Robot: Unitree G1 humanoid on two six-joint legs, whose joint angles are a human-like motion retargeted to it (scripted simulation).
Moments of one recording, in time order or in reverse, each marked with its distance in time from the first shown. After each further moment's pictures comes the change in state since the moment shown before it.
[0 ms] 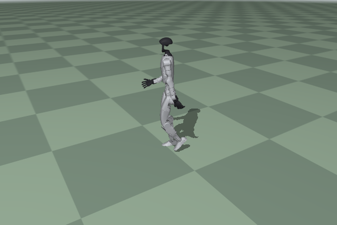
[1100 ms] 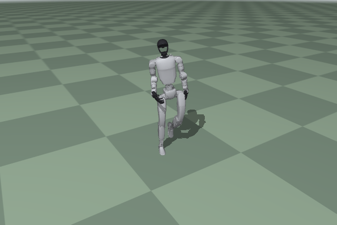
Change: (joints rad) left arm -0.154 -0.032 0.038 -0.011 -0.166 0.033 0.010; right arm 0.123 0.026 -0.052 0.018 -0.012 -0.001 -0.007; waist -0.034 0.118 -0.059; left_leg 0.190 0.016 -0.101 -0.043 0.358 -0.185; right_leg -0.070 0.002 0.034 0.034 -0.091 -0.014
